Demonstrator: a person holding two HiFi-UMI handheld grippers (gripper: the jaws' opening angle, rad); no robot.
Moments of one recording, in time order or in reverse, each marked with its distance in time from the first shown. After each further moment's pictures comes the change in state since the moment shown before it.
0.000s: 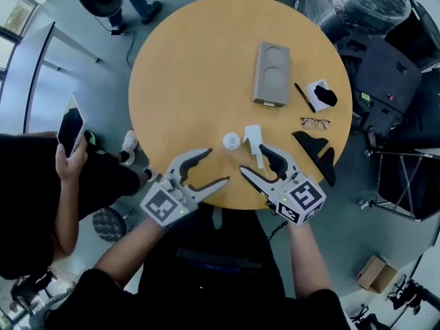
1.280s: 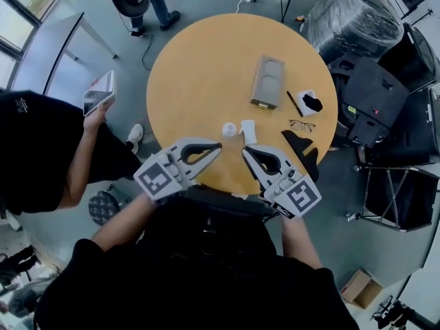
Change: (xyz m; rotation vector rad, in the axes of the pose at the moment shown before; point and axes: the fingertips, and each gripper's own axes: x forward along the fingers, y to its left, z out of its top) left arm -0.063 -0.103 0.160 0.071 -0.035 -0.020; right arm -0.103 0.159 0.146 -0.244 -0.240 0.150
